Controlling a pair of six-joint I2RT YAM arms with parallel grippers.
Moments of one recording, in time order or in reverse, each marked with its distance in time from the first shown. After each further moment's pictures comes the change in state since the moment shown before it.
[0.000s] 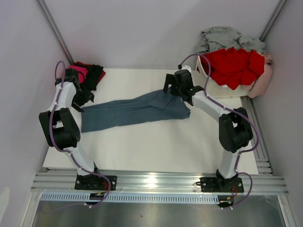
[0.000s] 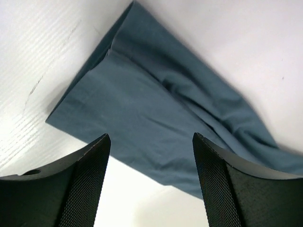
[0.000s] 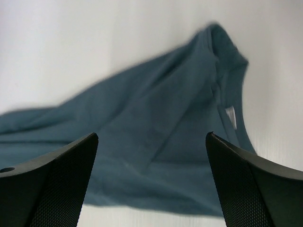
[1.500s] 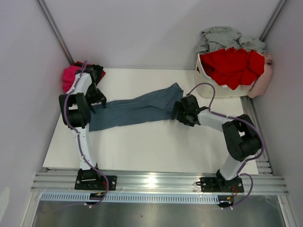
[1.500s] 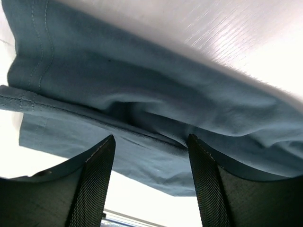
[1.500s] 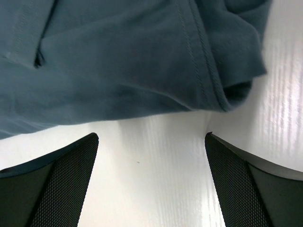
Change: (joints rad) left arm -0.124 0.447 0.404 -0.293 0.006 0.164; right arm 0.000 -0.187 -0.539 -0.001 -0.125 0.234
